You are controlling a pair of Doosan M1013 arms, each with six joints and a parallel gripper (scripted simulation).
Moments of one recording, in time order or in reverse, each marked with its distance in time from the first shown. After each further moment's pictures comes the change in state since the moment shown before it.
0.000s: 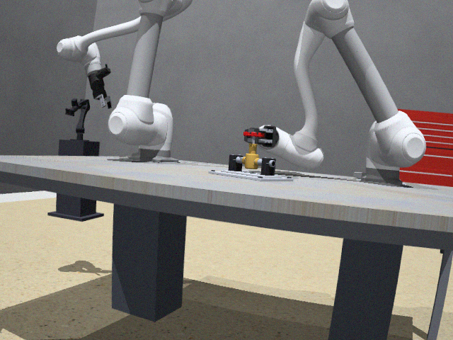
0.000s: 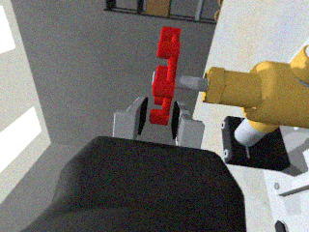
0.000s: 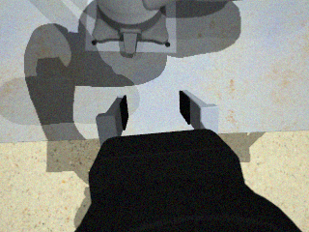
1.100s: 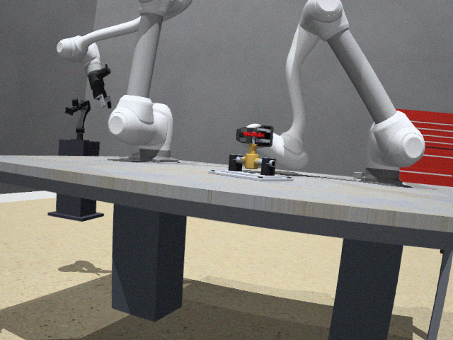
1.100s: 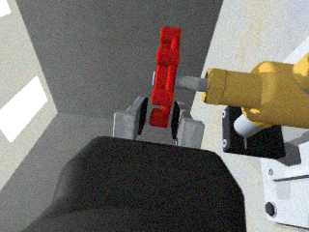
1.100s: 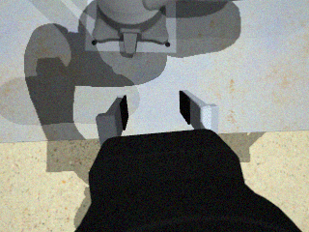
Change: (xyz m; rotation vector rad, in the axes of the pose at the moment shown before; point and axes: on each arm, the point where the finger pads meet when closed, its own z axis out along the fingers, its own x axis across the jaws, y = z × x) left arm 0.000 0.000 -0.004 -0.170 -0.001 0.000; right arm 0.000 0.000 0.000 0.000 0.000 0.000
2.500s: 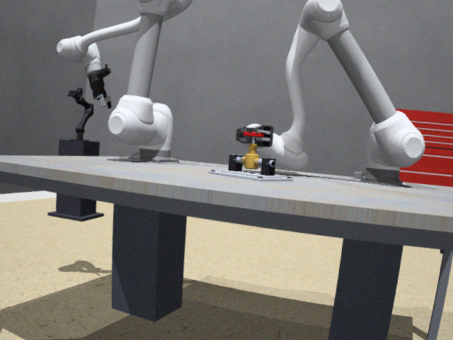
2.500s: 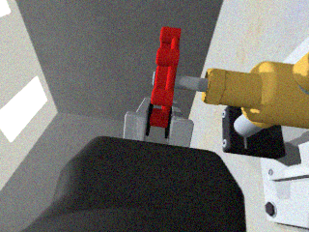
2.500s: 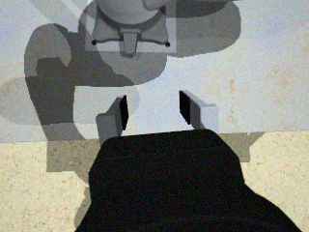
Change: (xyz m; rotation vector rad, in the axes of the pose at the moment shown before) left arm 0.000 0.000 0.000 0.000 0.000 0.000; right arm 0.000 0.000 0.000 0.000 0.000 0.000
